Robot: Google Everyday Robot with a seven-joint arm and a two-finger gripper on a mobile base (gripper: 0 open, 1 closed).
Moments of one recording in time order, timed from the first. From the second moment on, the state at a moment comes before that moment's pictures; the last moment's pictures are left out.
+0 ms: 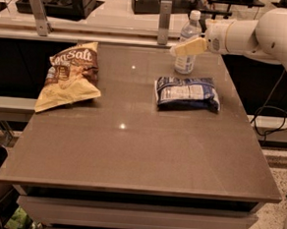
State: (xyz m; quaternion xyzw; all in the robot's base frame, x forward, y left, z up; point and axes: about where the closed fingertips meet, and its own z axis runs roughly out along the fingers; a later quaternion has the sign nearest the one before) arm 0.788 -0.140 0.946 -0.38 0.72 0.15 0.57
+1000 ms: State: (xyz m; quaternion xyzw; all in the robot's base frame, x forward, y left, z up) arm 0.797 -0.125 0.936 -0.39 0.71 0.17 0.57
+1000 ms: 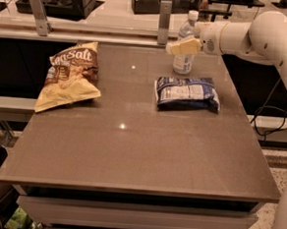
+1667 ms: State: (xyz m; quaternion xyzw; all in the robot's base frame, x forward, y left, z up) arm 0.798 -0.119 0.933 -0.39 0.71 0.17 0.57
